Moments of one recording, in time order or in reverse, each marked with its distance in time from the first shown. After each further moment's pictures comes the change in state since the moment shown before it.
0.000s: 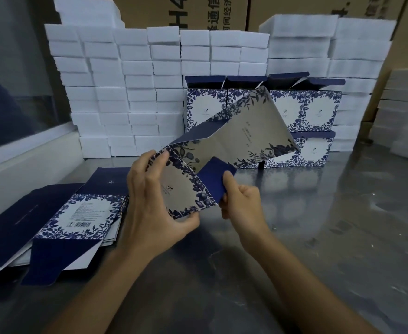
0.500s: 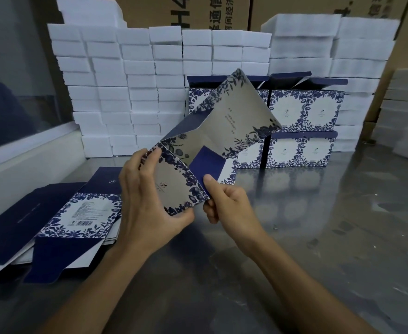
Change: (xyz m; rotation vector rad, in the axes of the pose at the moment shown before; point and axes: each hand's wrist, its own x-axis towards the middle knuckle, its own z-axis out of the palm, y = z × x) left_hand 0.002 -0.001 -0.006 0.060 0.011 -0.045; right_hand -0.010 -0.007 0.008 0.020 -0.255 -0.024
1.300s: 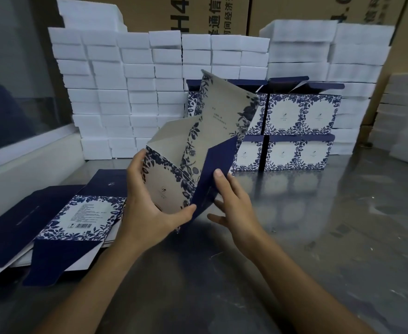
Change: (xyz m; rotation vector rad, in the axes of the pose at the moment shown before) left_hand 0.001 -0.008 0.002 -0.422 -0.097 -0.345; right_hand 0.002 0.003 -0.005 0.161 0.110 0.154
